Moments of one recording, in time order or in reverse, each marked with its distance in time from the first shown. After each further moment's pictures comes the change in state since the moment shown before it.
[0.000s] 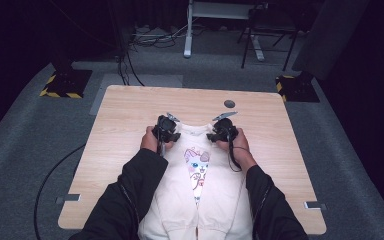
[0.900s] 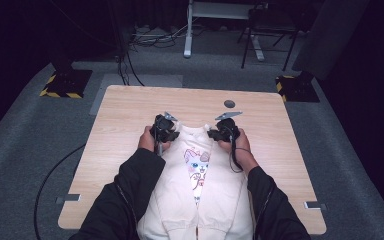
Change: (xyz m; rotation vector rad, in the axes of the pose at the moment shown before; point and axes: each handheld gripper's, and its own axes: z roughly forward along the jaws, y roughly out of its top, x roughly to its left) left arm 0.005 -0.001 -0.016 -0.042 -0.059 0.003; right arm 0.003 0.000 -0.017 -0.088 0.075 0.007
